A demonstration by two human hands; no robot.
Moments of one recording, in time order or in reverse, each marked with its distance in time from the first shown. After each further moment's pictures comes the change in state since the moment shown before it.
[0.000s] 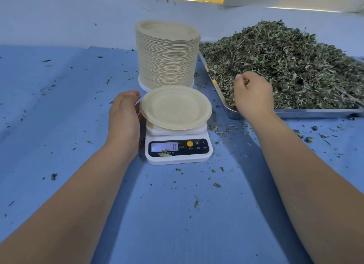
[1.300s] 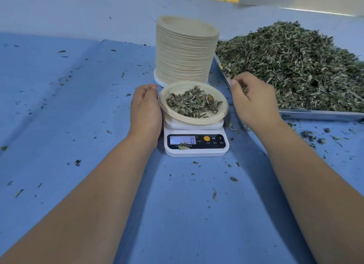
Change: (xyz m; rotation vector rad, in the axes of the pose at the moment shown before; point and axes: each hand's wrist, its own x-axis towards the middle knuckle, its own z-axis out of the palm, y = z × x) left_hand -0.001 0.001 0.003 0.022 0.025 0.018; right_hand -0.040 -0.036 -0.002 0.030 -0.072 -0.254
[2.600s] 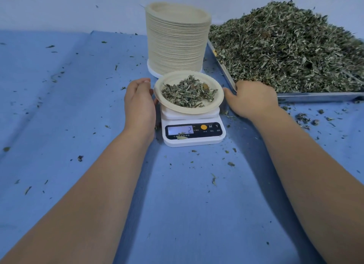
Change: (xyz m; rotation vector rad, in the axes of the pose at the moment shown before) left_hand 0.003 -0.003 -0.003 -0.135 0.015 -0.018; right_hand 0.004 0.032 0.013 -0.635 -0.277 0.128
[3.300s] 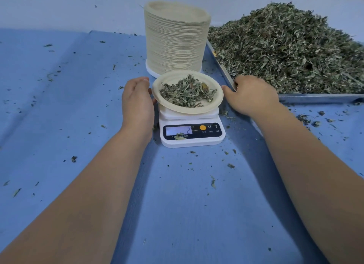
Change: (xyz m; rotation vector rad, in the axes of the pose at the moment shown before) left_hand 0.002 0.000 0.001 0.058 -0.017 -0.015; right_hand 0.010 0.003 0.000 0.060 -0.006 -0.001
